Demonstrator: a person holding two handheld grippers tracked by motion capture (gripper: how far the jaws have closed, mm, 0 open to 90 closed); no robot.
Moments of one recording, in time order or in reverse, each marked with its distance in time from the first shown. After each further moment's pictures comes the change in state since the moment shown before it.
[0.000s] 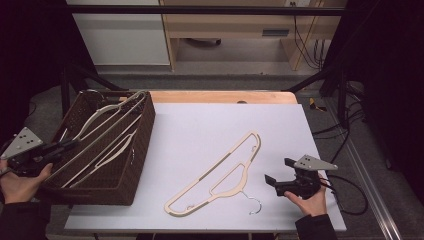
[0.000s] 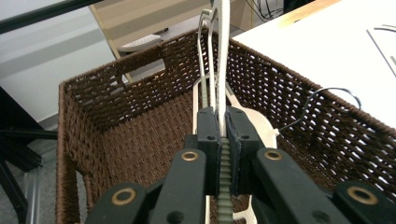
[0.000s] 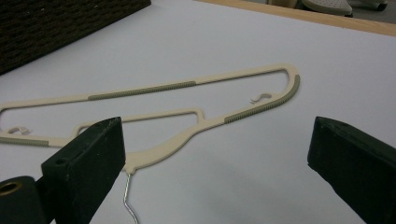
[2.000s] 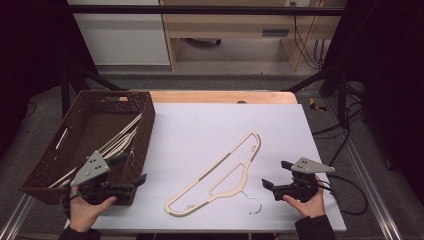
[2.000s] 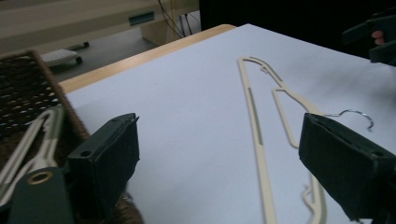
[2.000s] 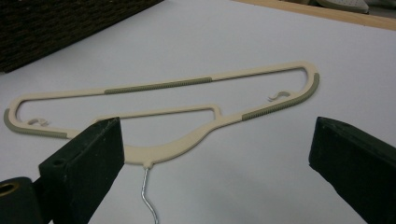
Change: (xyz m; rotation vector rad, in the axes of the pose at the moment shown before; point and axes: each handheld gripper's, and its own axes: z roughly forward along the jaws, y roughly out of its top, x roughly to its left) left arm -0.157 0.023 0.040 -0.082 -0.285 -0.047; right arm 0.010 -0.002 0.000 0.014 0.037 -0.012
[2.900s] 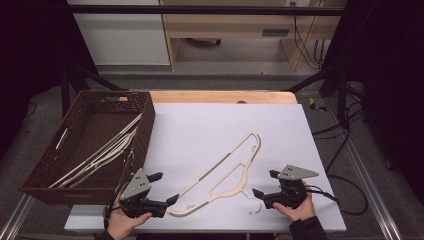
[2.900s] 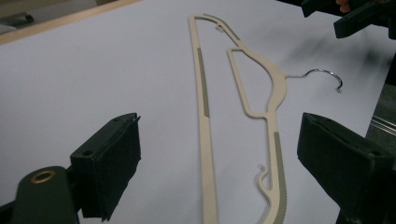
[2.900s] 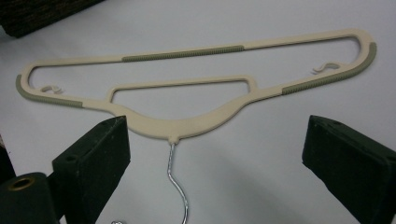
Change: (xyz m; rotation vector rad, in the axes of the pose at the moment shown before) left arm -0.047 -0.039 0.062 0.097 -0.113 0.025; right arm 0.018 -0.015 0.020 0.094 0.063 -0.034
